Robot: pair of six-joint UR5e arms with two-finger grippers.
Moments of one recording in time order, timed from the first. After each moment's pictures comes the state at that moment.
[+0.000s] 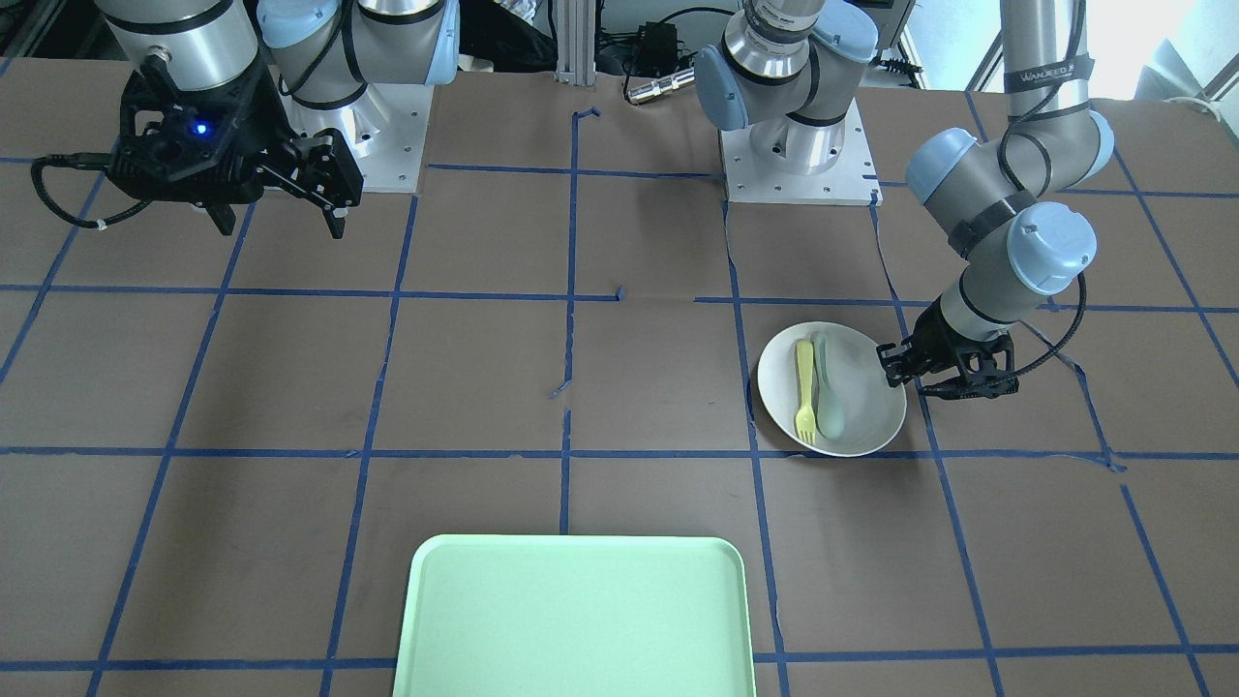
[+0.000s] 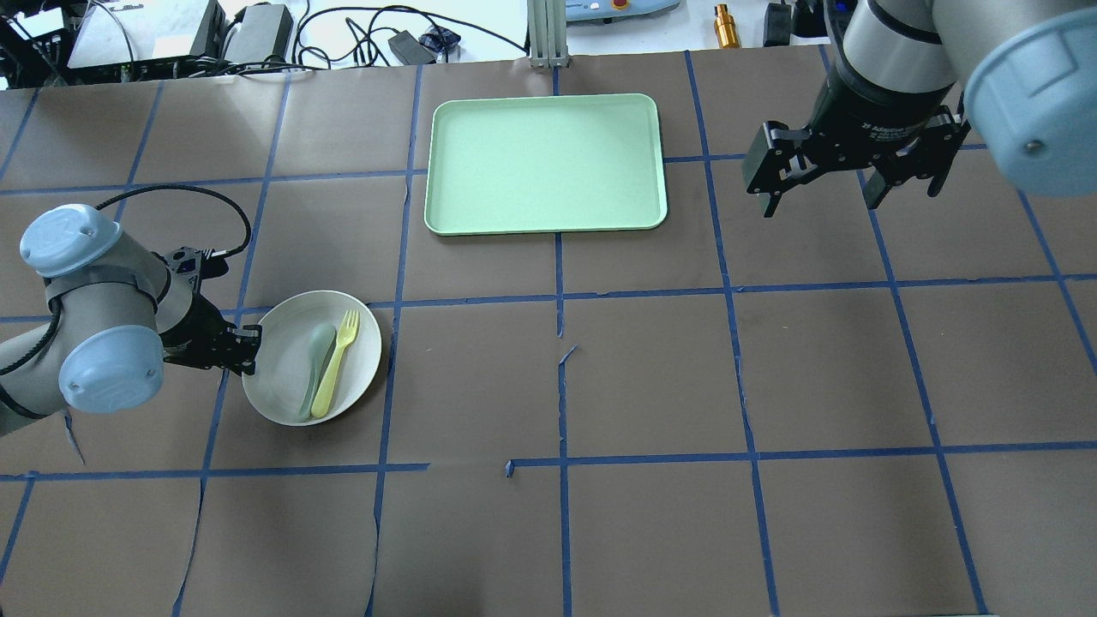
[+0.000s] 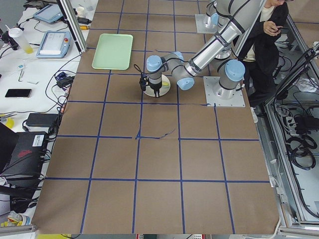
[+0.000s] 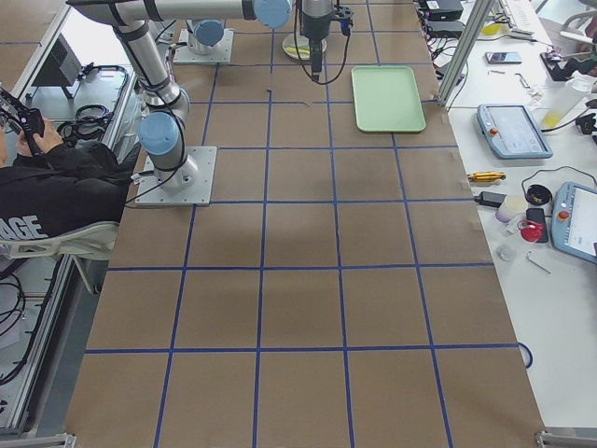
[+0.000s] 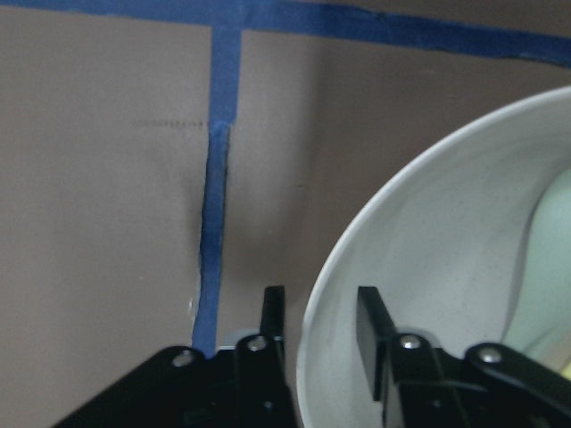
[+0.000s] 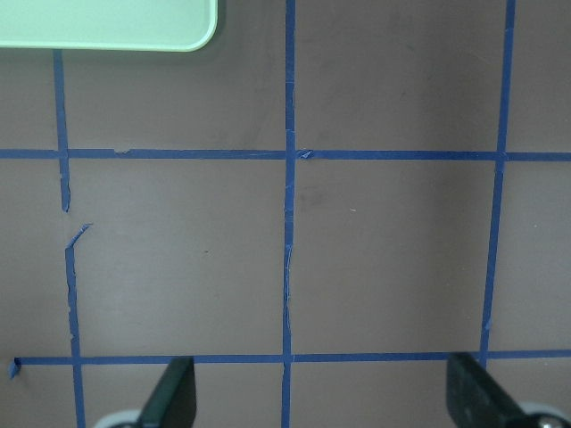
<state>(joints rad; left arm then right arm) -1.13 -1.78 -2.17 -0.83 1.56 0.30 1.59 -1.62 1.61 -1.58 -1.61 0.00</state>
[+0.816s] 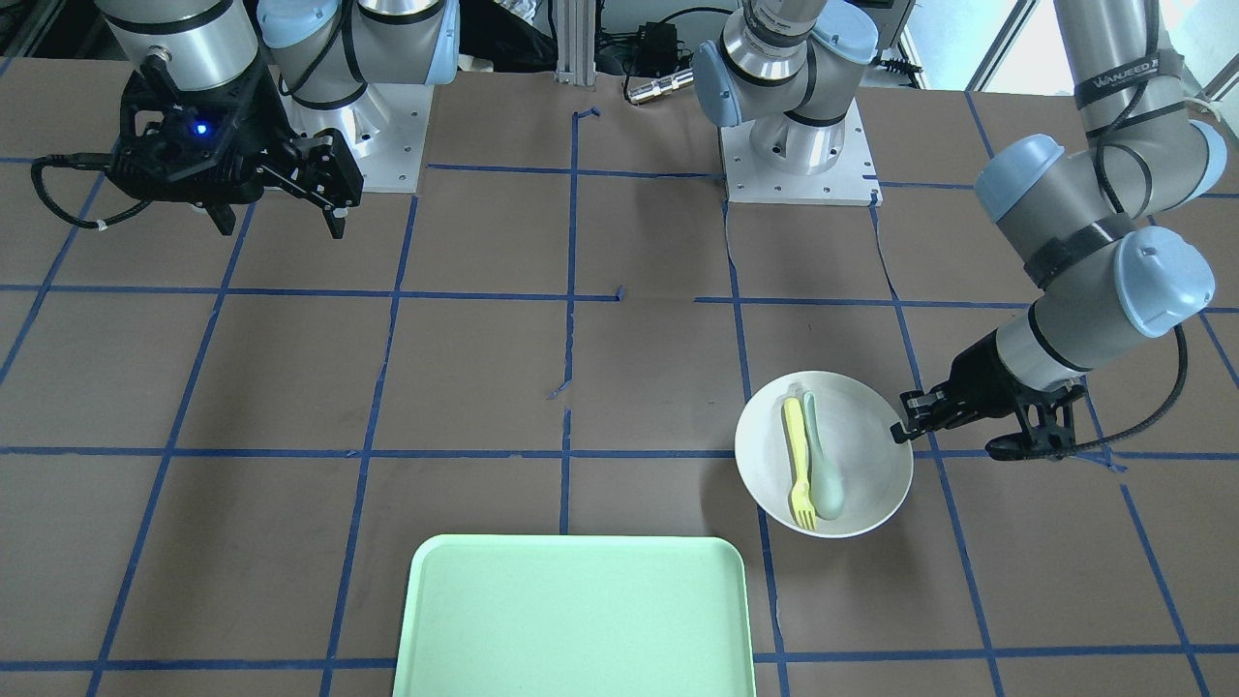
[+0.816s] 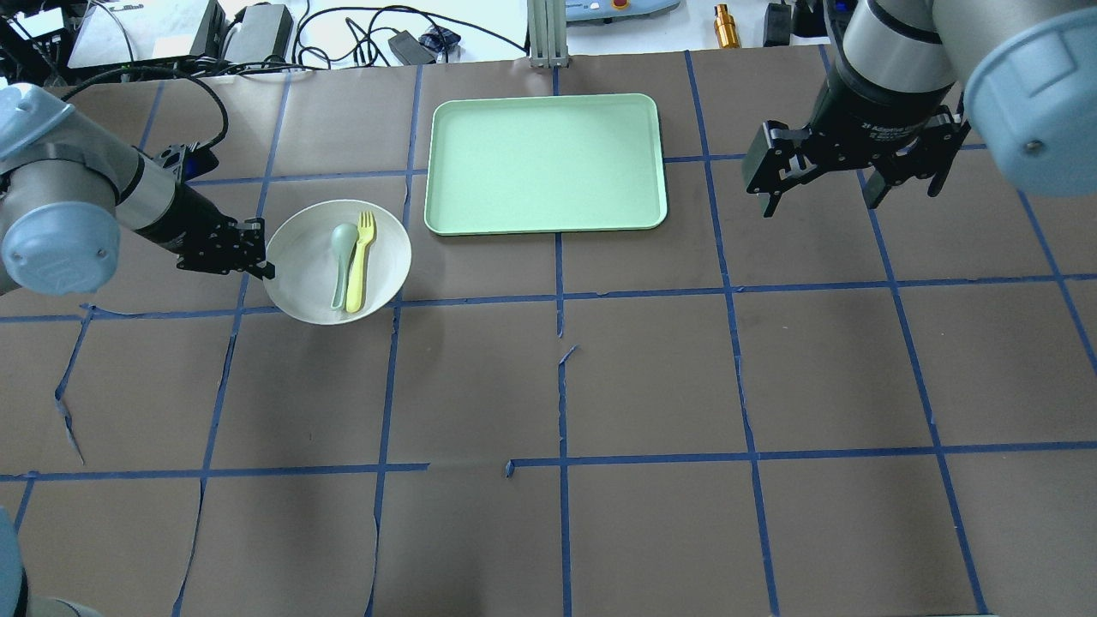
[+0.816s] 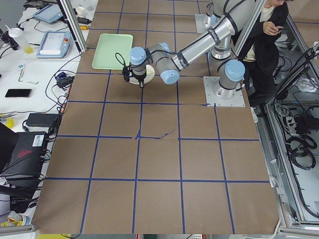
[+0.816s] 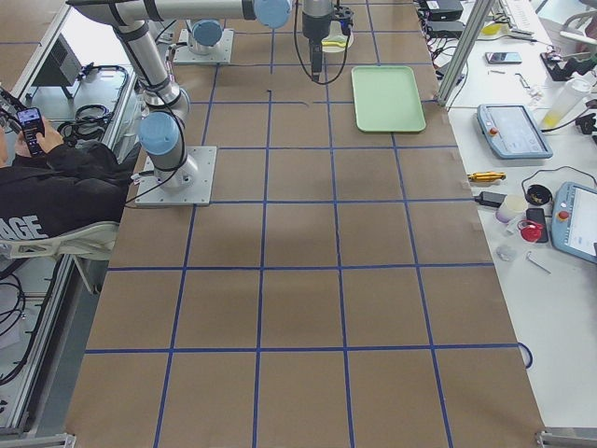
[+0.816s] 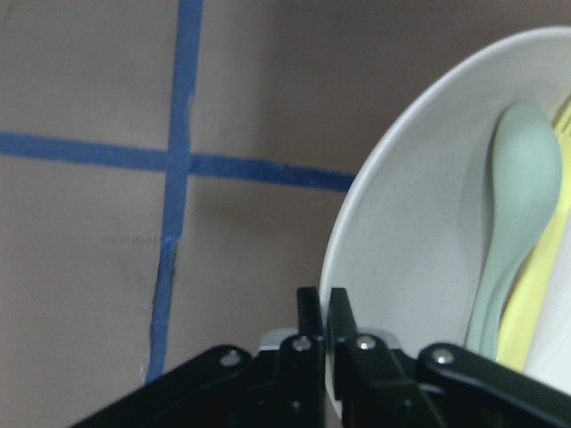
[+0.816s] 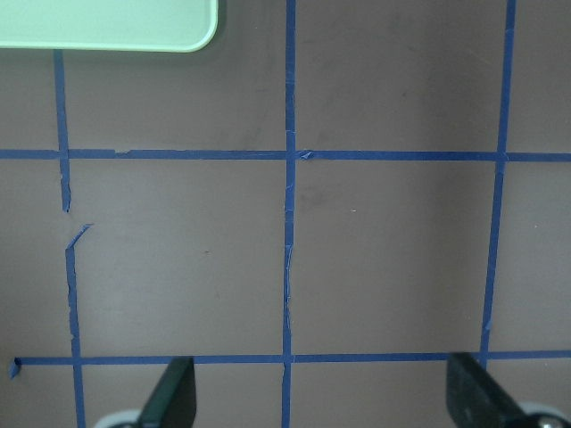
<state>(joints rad) -1.22 -1.87 -1.81 -1.10 1.31 0.19 1.59 -1.62 1.61 -1.58 -1.61 0.00</state>
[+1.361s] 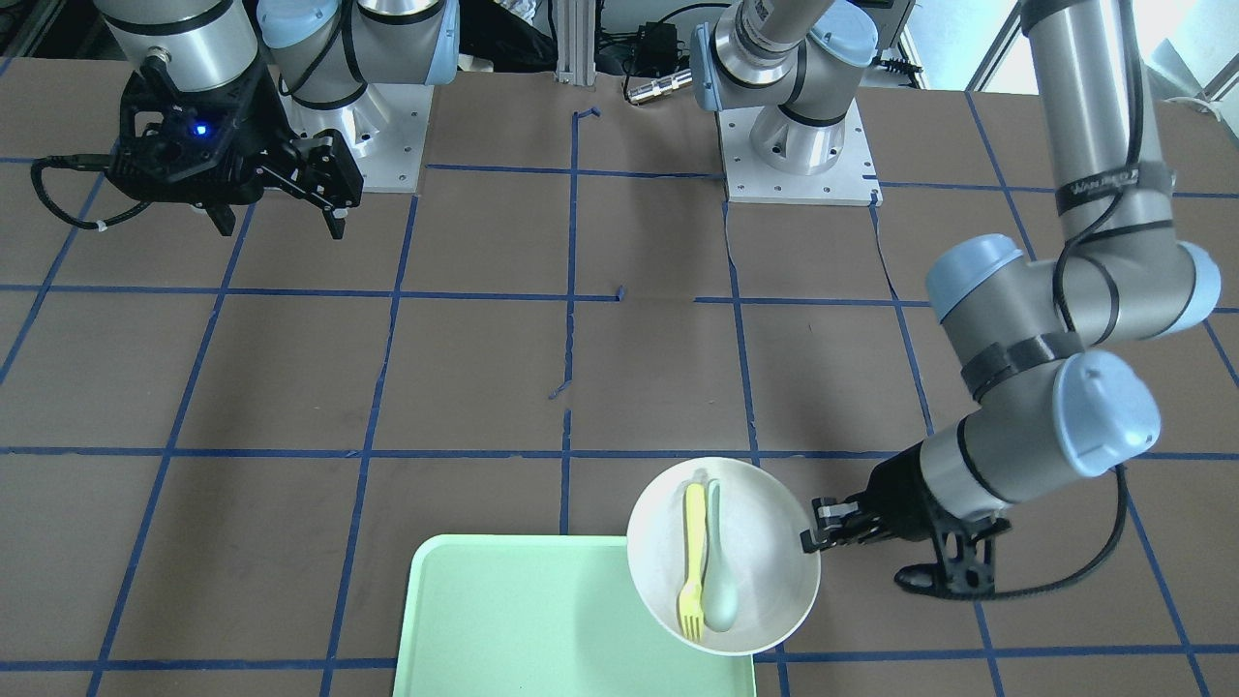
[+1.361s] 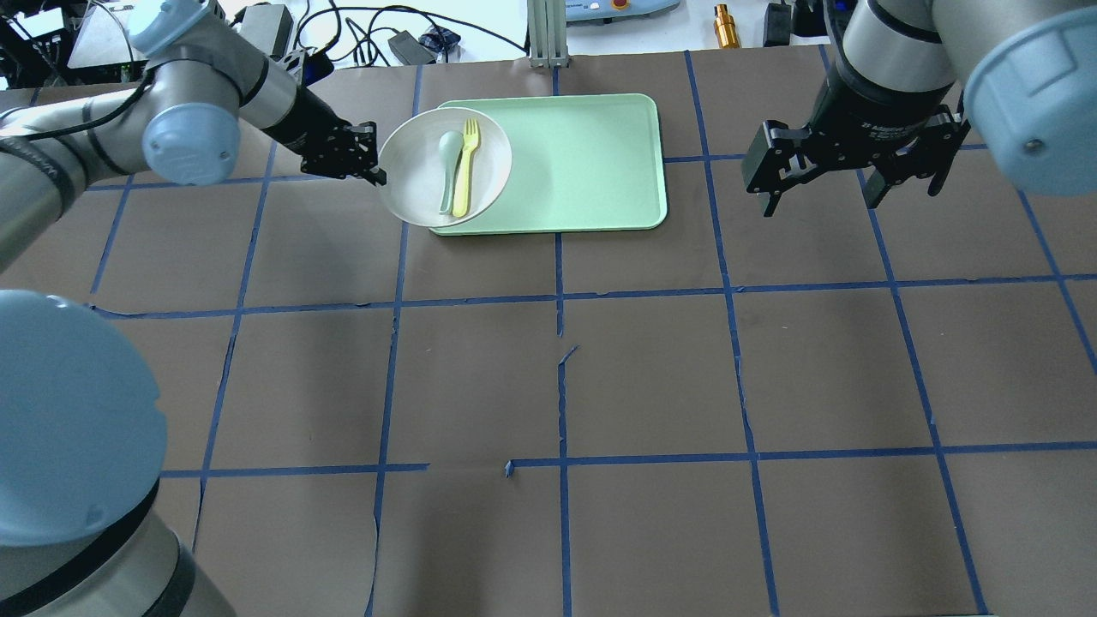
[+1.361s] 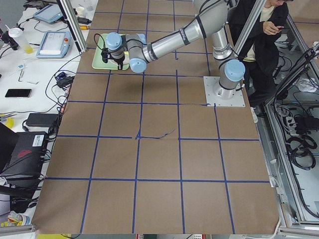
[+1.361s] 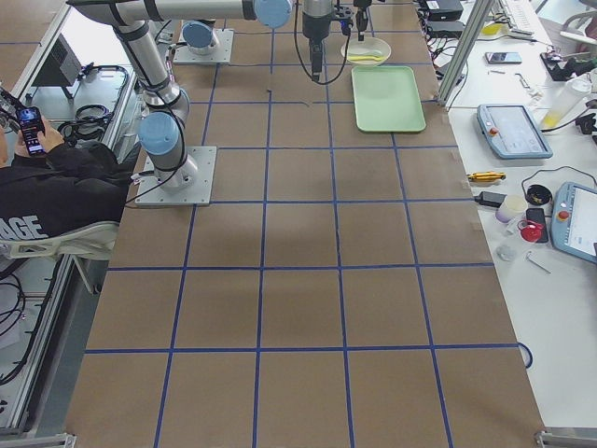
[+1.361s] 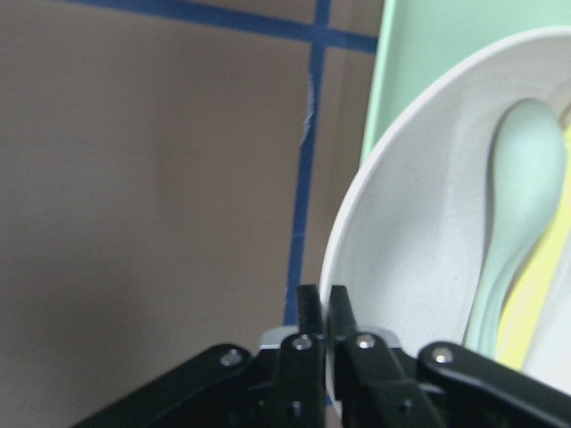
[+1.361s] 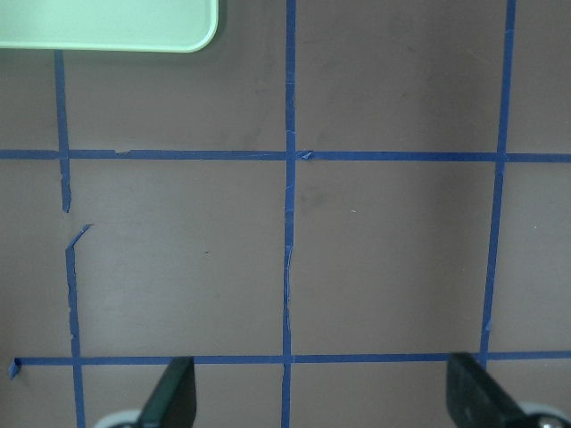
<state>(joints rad) -1.44 -2.16 -1.42 -1.11 1.15 0.07 1.59 -1.62 1.60 -1.58 -1.61 0.00</state>
